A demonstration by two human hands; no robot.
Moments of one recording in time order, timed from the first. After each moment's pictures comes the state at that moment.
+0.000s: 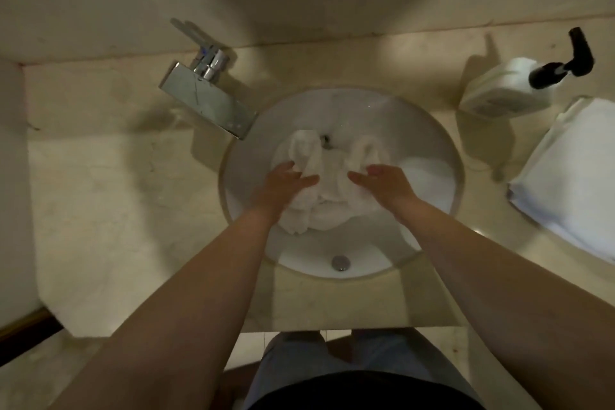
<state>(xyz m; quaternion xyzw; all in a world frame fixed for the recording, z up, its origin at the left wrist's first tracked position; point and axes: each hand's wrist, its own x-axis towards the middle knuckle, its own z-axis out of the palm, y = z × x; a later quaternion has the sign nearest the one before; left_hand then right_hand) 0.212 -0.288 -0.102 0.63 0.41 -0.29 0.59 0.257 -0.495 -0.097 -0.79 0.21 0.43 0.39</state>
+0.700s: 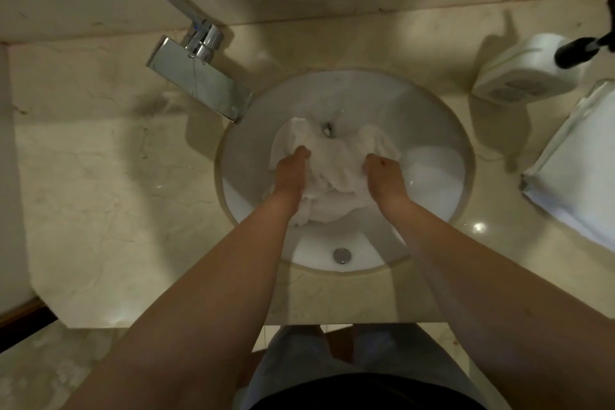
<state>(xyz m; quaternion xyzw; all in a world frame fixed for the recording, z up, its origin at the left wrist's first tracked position) 0.223 -0.318 -0.108 0.59 0.52 -0.21 0.58 0.242 -0.473 -0.119 -0.75 0.33 0.32 0.48</state>
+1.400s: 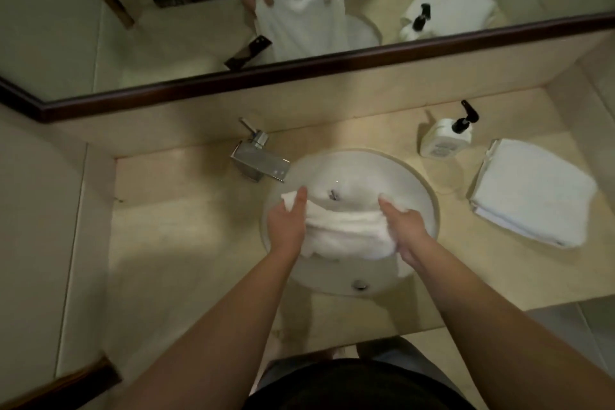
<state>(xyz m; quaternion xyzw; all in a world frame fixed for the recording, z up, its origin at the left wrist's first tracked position) 0.168 -0.277 0.057 0.71 0.38 -0.05 0.59 0.188 -0.472 0.036 -0.66 0.40 0.21 0.60</state>
